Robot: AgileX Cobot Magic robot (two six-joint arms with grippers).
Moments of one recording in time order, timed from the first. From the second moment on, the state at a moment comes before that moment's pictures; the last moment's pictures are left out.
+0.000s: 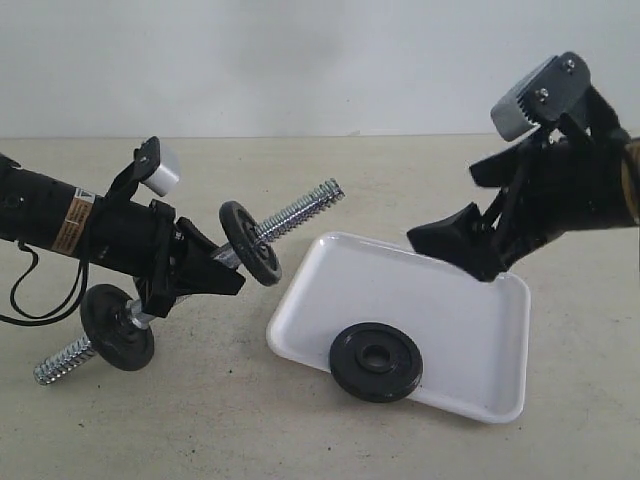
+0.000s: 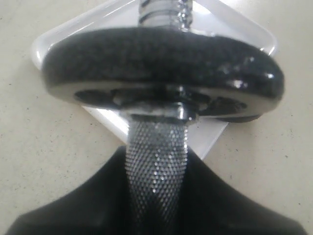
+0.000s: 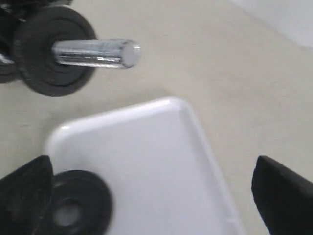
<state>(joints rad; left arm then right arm) -0.11 1.94 -0.98 1.78 -0.93 -1.06 0.15 1.43 -0.73 -1.68 -0.59 1.18</state>
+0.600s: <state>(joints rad) -0.11 1.94 -0.98 1.78 -0.93 -1.06 0.27 1.43 -0.89 -1.70 -0.12 0.12</state>
